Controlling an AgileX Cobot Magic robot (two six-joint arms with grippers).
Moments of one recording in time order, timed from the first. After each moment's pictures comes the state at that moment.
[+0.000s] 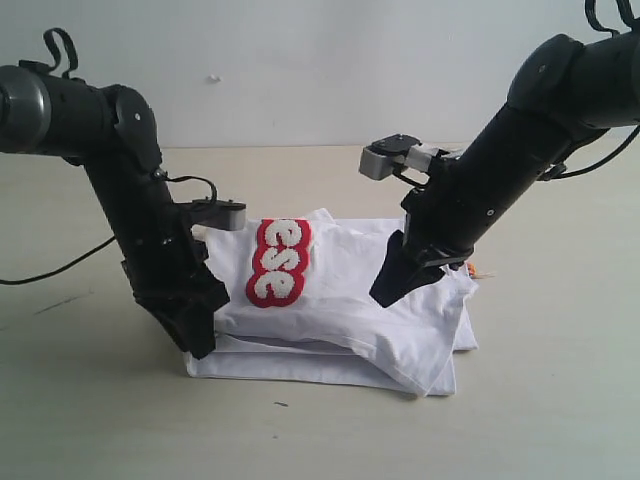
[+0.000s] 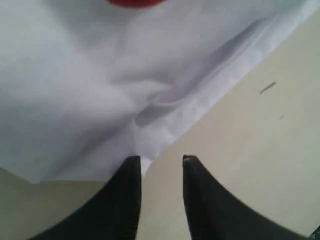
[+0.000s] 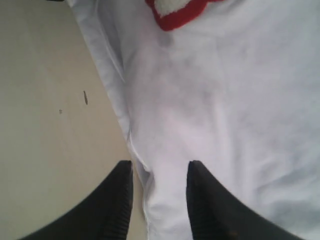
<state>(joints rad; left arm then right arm) -0.39 2.14 -1.46 -0.38 1.21 0.56 0.15 1.95 -1.27 0.66 1.01 -1.00</state>
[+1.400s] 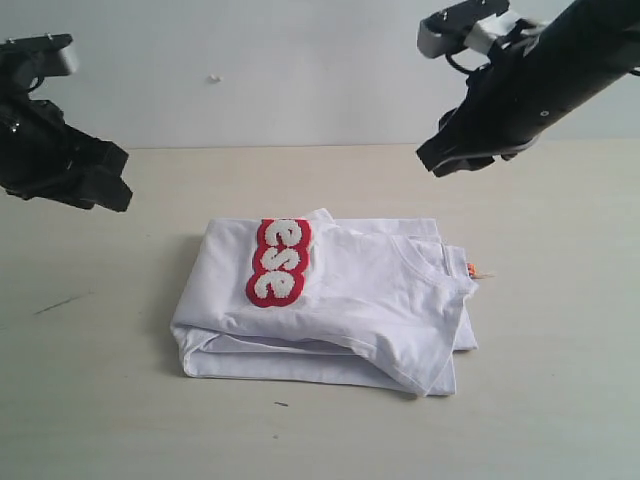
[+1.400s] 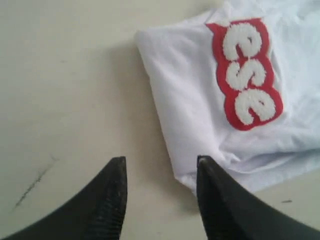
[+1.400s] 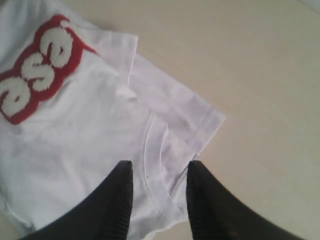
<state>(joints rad) -0.18 1.61 -1.16 -0.42 0.77 0.41 0.15 1.67 -1.27 0.26 0.69 -0.48</state>
